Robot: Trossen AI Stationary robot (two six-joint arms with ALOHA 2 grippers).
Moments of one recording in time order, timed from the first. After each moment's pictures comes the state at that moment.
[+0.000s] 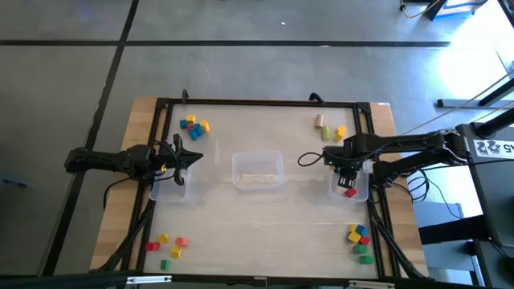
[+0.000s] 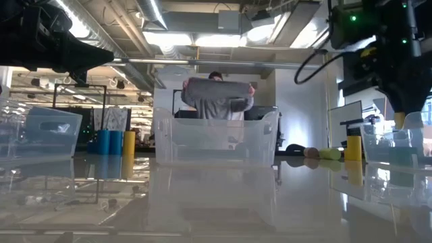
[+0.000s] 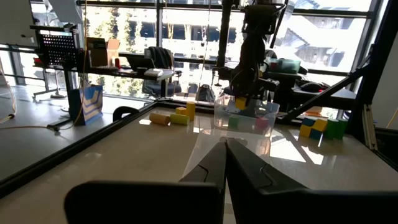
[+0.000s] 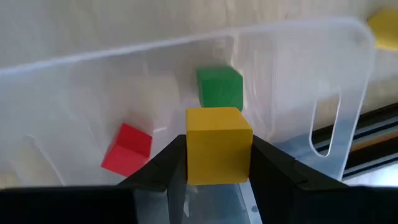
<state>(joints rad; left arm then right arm) -0.08 0.01 0.01 0.06 -0.32 -0.05 -0.06 1.17 0.81 -1.33 0.07 0.26</state>
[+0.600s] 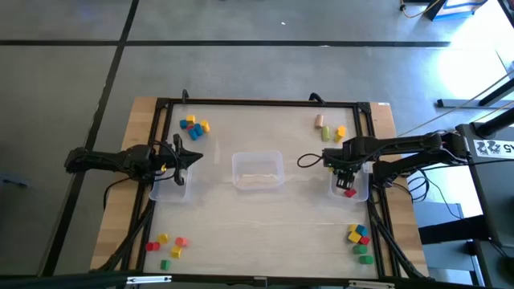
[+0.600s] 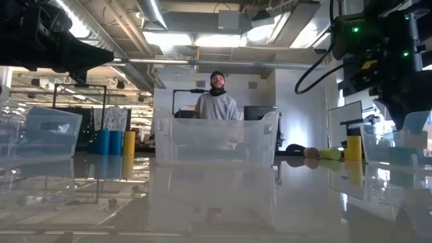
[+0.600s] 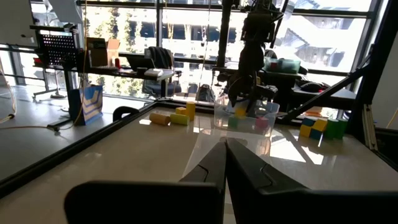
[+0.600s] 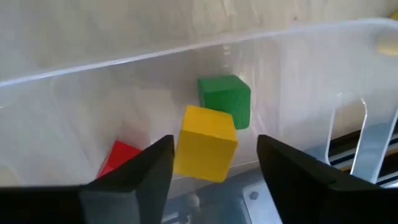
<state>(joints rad) -0.08 0.01 0.01 0.06 -0.32 -0.05 -0.07 1.17 0.73 -1.23 0.08 0.28</state>
